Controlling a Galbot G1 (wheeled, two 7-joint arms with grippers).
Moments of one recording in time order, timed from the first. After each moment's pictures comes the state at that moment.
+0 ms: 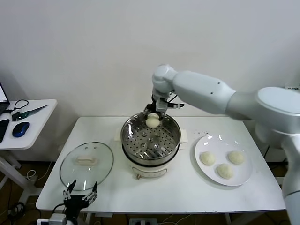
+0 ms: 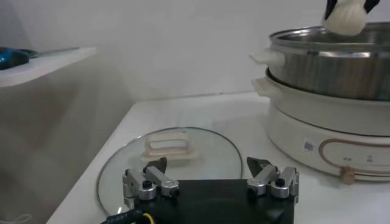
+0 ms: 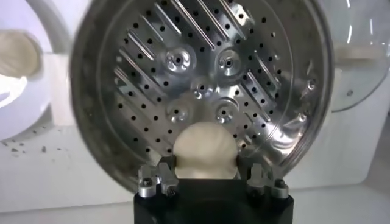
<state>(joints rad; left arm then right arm) 1.76 -1.41 -0.68 -2.07 -0.13 0.20 0.04 0.48 1.39 -1.19 0.88 -0.41 0.73 -0.98</state>
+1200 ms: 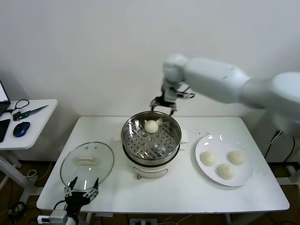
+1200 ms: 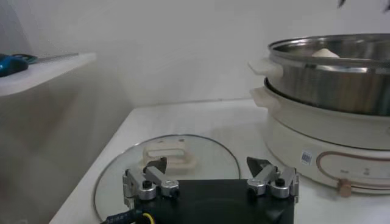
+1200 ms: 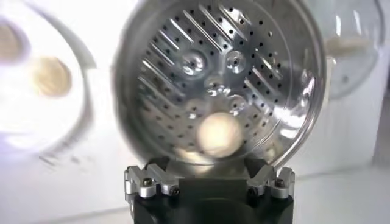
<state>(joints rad) 1.74 -1.42 -0.68 -2.09 -0.13 0.23 0.04 0.85 1.11 -1.60 1.11 0.19 0.52 -1.05</state>
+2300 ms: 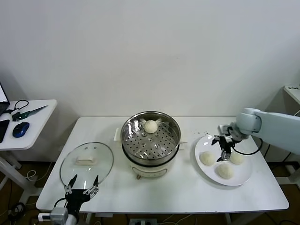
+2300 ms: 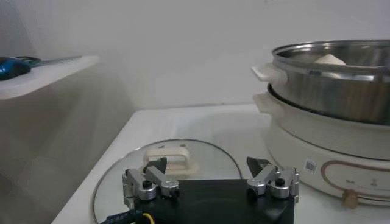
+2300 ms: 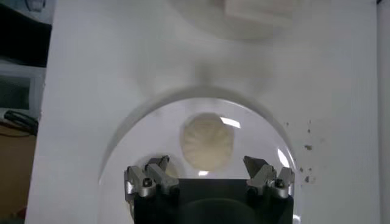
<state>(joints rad) 1.72 -1.45 -0.68 -2.08 -0.11 0.23 0.04 0.47 0.68 -1.54 1.28 0.43 -0.23 -0.83</state>
